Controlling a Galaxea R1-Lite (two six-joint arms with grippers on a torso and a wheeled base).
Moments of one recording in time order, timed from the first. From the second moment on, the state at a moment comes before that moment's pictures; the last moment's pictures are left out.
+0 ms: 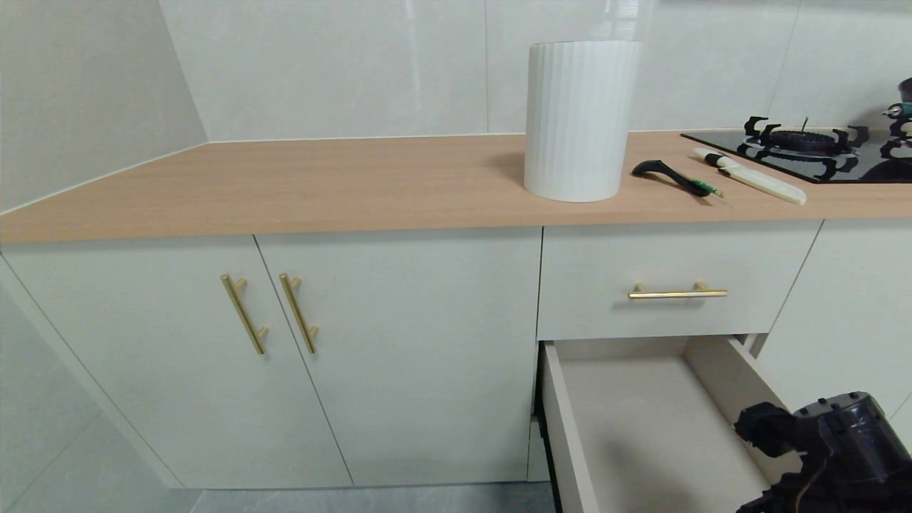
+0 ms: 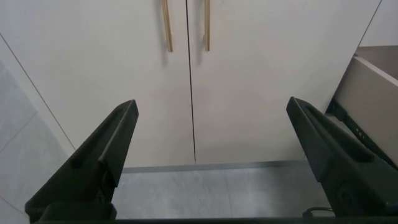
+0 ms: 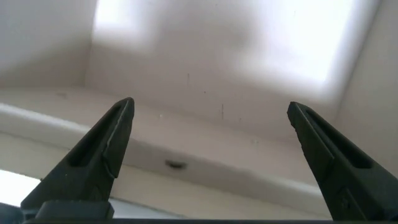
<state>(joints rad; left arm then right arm) 0.00 0.00 0.00 0.00 -0.02 0.01 0.38 1.61 -0.23 -0.41 -0.06 0.07</state>
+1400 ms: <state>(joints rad) 0.00 0.00 0.00 0.00 -0.02 0.01 0.19 1.48 -0.92 0.13 0.02 -0.01</state>
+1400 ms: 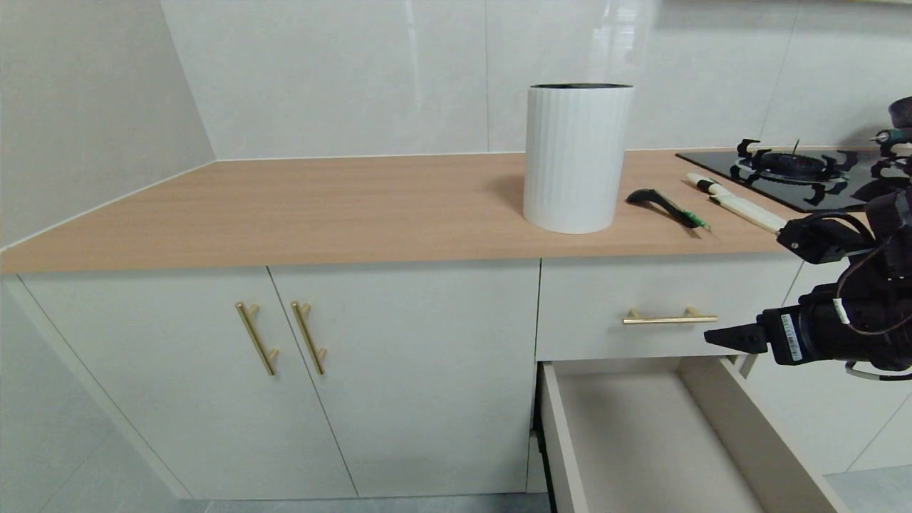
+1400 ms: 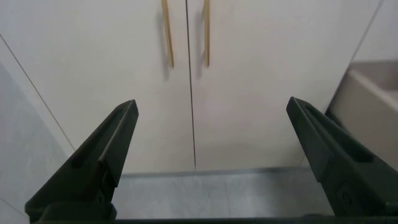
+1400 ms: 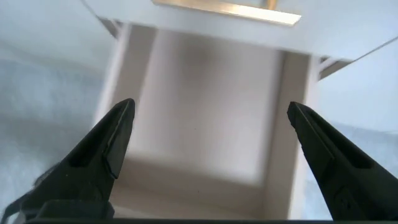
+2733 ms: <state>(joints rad) 0.00 0.00 0.00 0.00 -0.02 0.01 0.14 1.72 -1.28 0.24 -0.01 0.01</state>
